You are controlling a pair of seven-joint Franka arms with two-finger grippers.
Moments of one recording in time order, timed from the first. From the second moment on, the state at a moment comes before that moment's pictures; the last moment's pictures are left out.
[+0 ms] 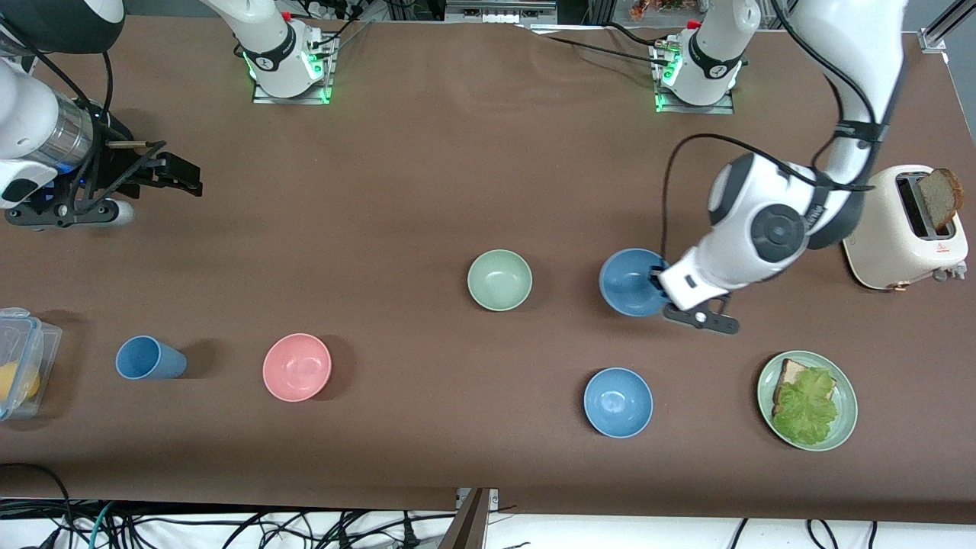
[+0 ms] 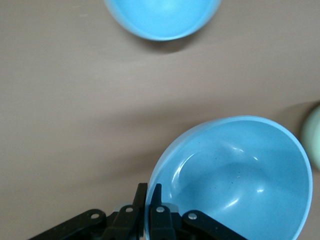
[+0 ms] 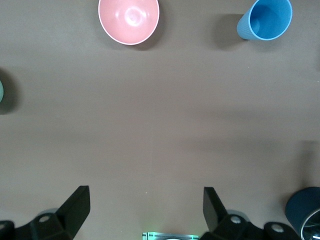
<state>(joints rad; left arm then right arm) -0.07 0.43 -0.30 -1.75 0.04 2.10 -0.19 0.18 0.08 -0.07 -1.58 0.03 1.52 0.07</state>
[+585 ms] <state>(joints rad) -0.39 0.63 -0.30 -1.55 0.03 2.12 -0.60 0.18 0.08 -0.07 -1.58 0.03 1.52 0.07</state>
